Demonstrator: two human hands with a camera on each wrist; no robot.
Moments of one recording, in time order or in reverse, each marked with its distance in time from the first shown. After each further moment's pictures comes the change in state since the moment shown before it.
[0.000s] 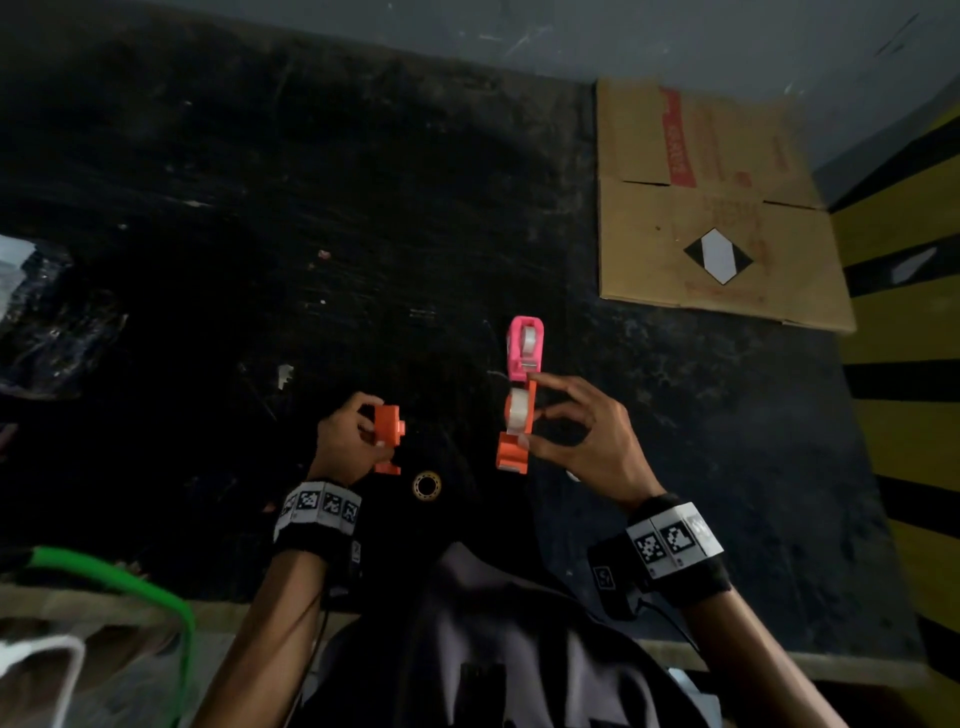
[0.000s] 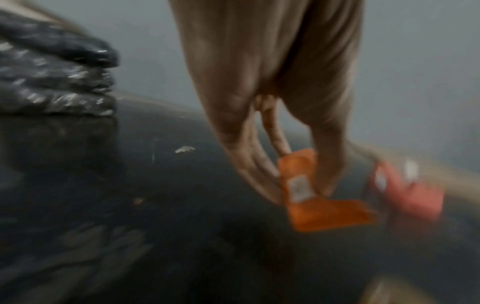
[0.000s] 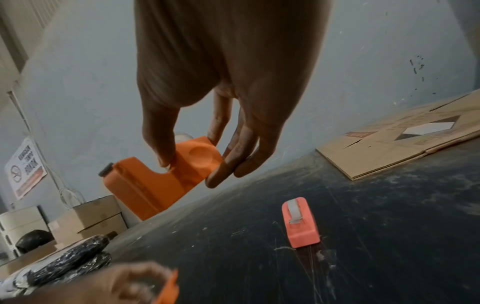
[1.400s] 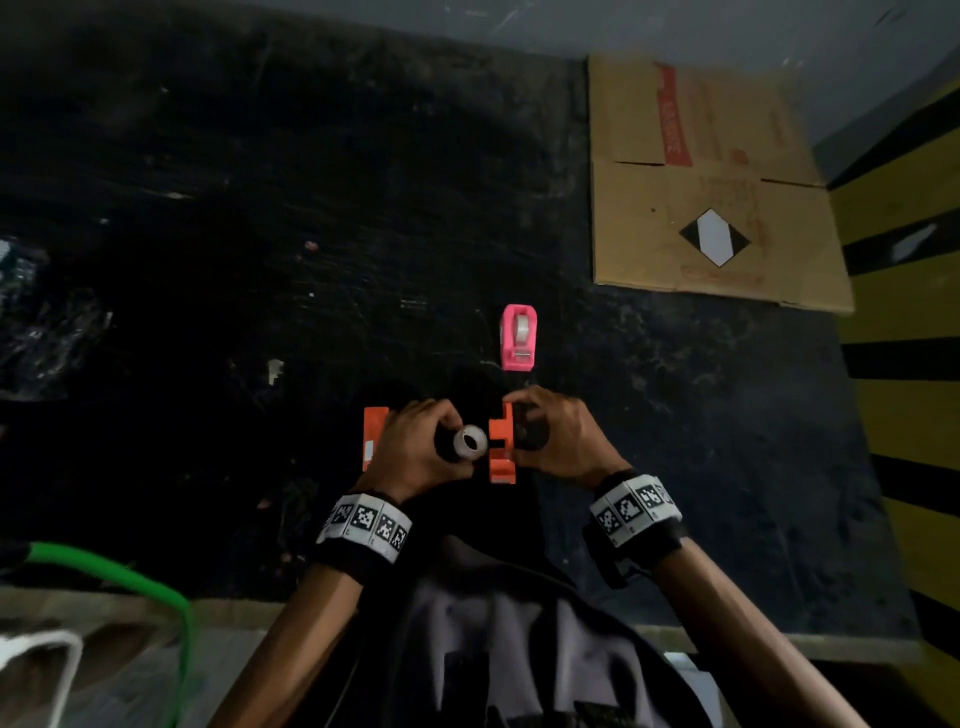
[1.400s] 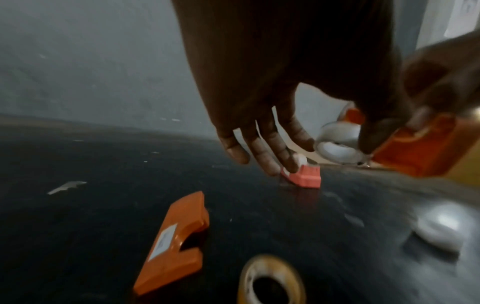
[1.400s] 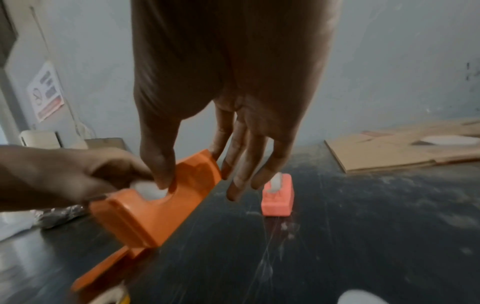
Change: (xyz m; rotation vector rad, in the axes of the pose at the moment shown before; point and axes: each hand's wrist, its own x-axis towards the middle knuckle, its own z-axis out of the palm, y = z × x) left_hand -0.029 0.064 0.044 0.250 -0.127 0.391; right_hand 0.015 0.048 0.015 -0.382 -0.177 0.032
